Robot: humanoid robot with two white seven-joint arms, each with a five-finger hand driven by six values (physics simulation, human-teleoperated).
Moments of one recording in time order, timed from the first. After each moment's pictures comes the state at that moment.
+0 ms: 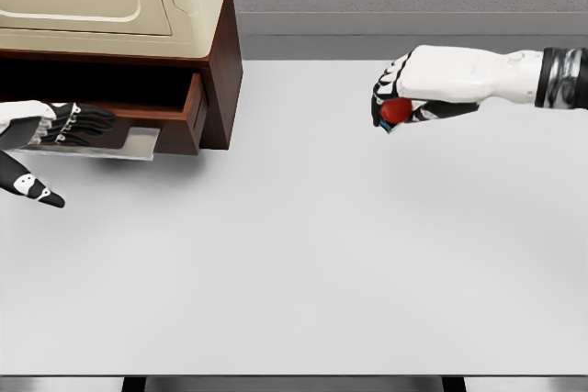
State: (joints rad) left arm -0.72 1.37 -0.83 -1.77 0.82 0.11 -0.61; right arm -0.90 -0.83 0.76 -1.54 0.13 -0.61 0.61
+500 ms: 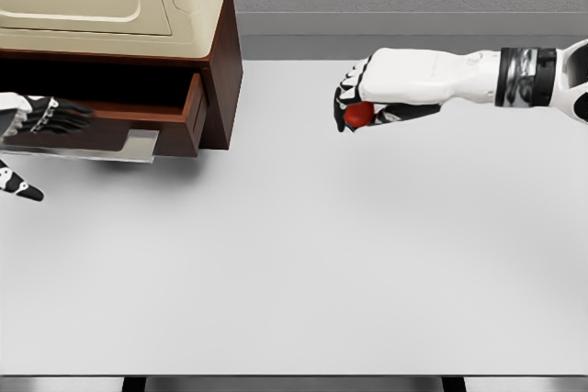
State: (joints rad) left arm -0.73 1.42 -0.81 -1.76 0.80 0.10 -0.61; right arm -0.94 -0.74 0.81 -1.53 0.12 -0.61 0.61
